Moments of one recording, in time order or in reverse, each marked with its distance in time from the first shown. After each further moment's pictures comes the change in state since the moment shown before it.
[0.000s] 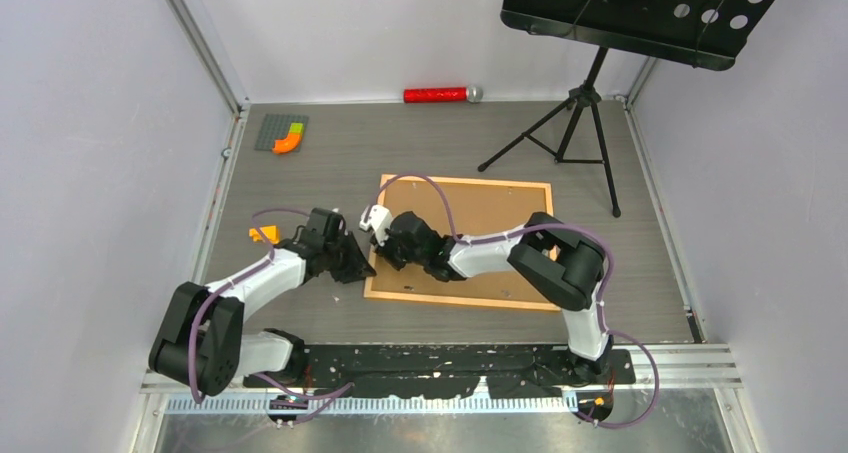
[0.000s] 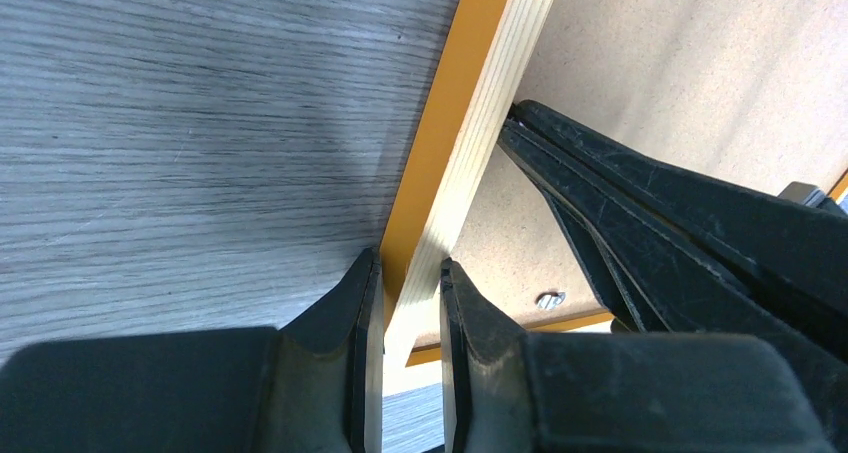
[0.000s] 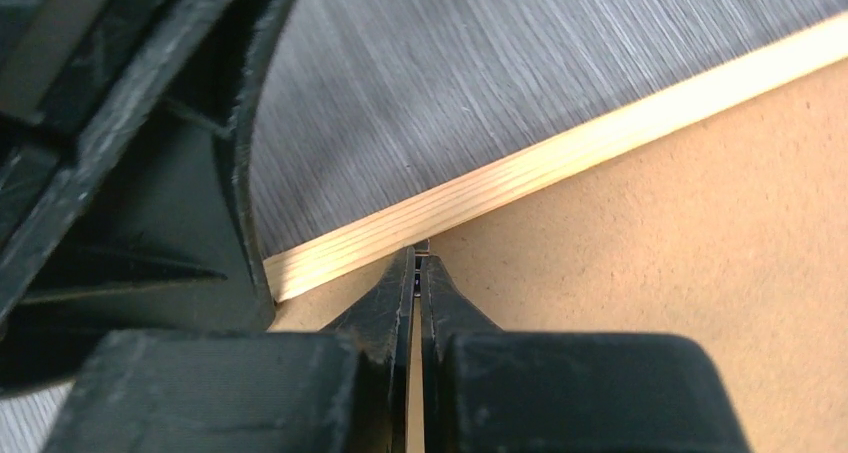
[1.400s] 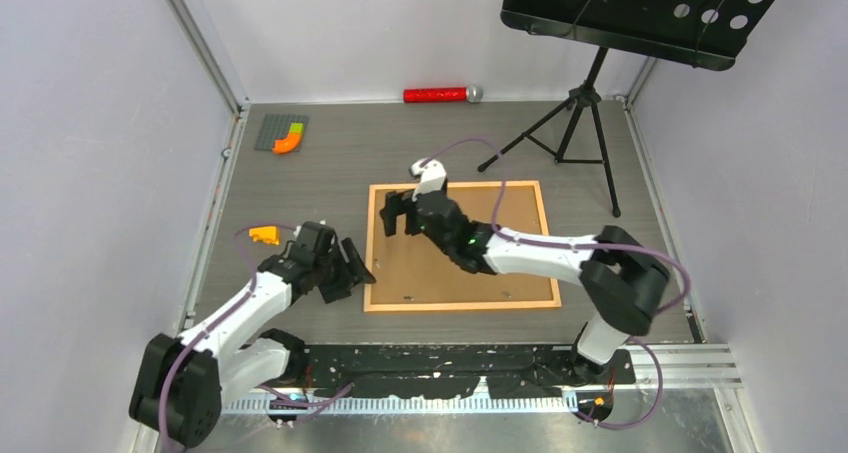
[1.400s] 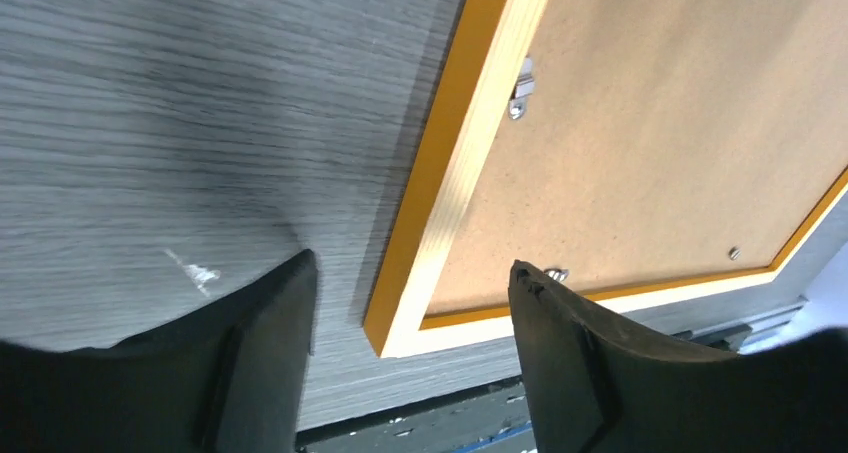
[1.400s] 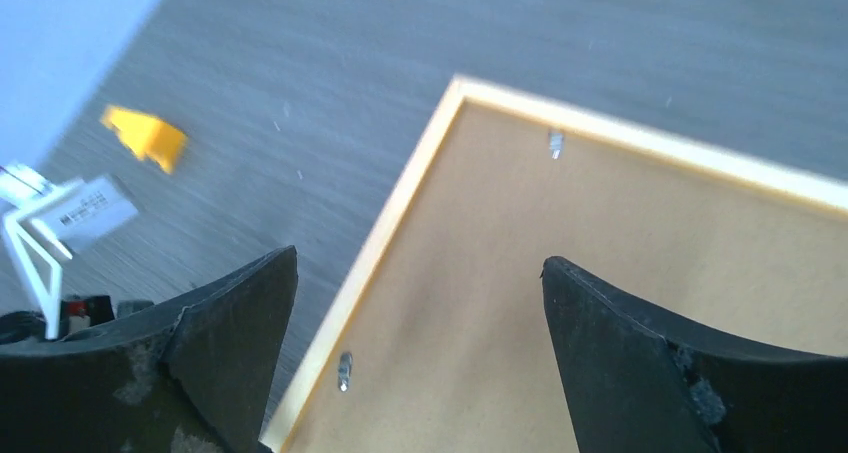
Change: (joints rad) left arm -0.020 -0.218 -0.069 -0.149 -0.045 -0.093; right arm -0.007 -0.256 -0.021 -0.105 0.436 0.547
